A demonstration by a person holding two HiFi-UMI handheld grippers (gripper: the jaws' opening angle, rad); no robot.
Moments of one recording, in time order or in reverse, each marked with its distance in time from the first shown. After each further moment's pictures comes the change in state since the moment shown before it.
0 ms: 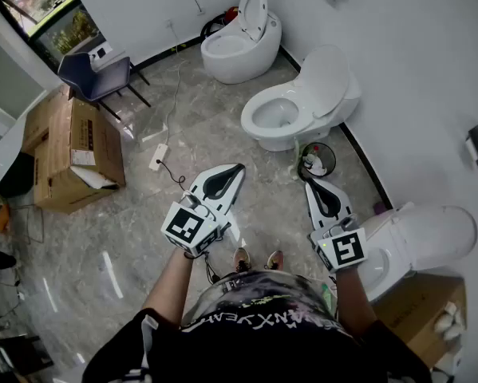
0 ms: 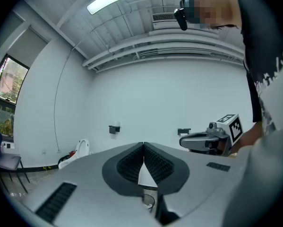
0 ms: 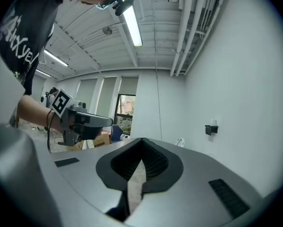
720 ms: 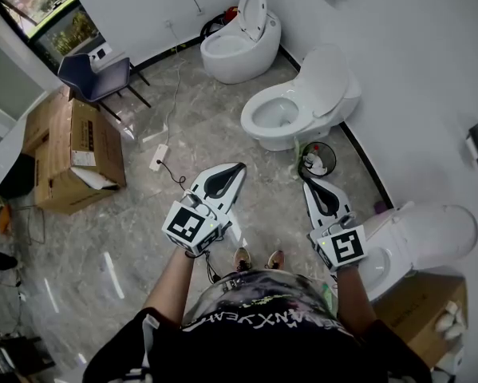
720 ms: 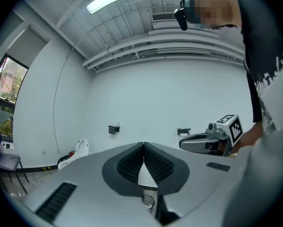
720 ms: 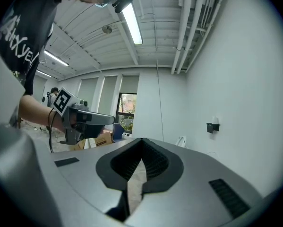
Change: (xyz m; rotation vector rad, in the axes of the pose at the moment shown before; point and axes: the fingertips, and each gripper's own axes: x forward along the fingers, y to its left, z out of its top) left arm 0.007 -0.001 0.001 0.002 -0.003 -0.002; right arm 0.003 -0.001 -0.006 0.004 0.025 0.025
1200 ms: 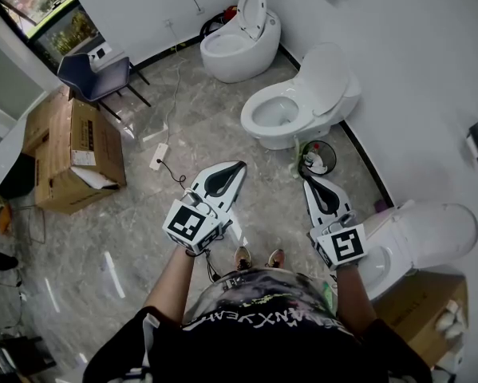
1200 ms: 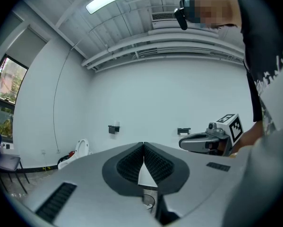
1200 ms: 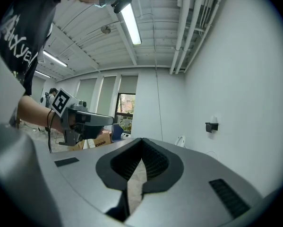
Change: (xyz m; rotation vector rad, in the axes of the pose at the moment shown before) left arm 0.003 0.002 -0.002 -0.009 0.027 0.028; right arm -0.001 -0.004 -0.002 0.009 -0.002 -0.016
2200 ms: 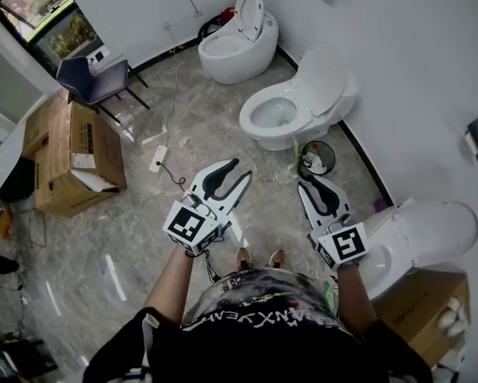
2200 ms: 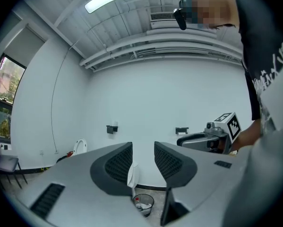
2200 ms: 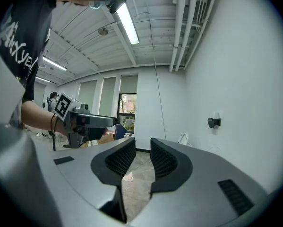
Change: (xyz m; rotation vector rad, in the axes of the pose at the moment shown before) left arm -0.001 -0.010 -0.005 0.027 -0.021 -0.052; right arm -0.005 0.004 -0.006 0.043 0.001 0.034
